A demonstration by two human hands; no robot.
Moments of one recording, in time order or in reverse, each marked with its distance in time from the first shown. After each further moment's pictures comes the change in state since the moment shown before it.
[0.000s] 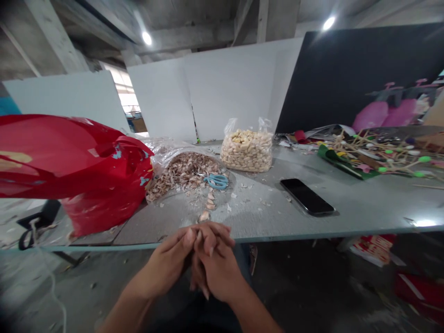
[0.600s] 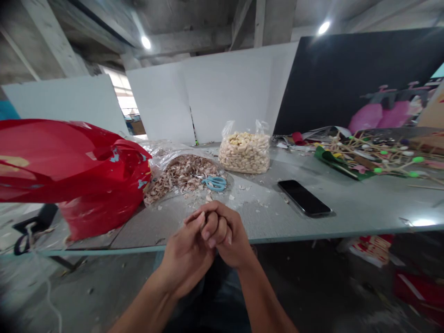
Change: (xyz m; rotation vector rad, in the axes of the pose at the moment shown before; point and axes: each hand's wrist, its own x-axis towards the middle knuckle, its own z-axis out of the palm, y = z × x) left_hand 0.032 -0.008 0.032 -0.519 0.120 0.019; right_hand 0.030 -0.014 -0.036 -0.004 -0.082 -0.433
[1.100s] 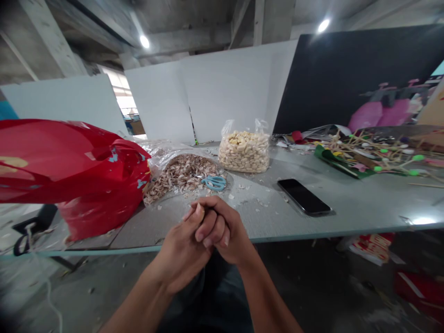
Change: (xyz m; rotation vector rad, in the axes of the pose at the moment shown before) left_hand 0.003 0.009 0.001 0.014 -0.036 -0.047; right_hand 0.005 -0.005 0.000 -0.004 -0.005 -0.042
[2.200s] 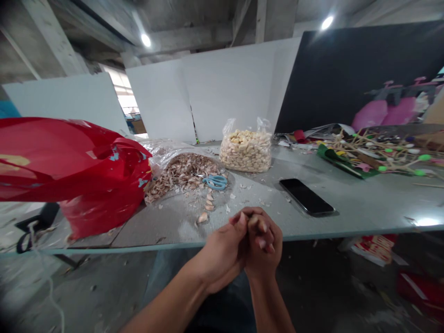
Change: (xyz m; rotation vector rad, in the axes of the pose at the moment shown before) left_hand 0.024 -0.047 0.021 -0.154 -0.044 -0.176; right_hand -0.028 0.011 -0.015 -0.058 0.676 -0.176
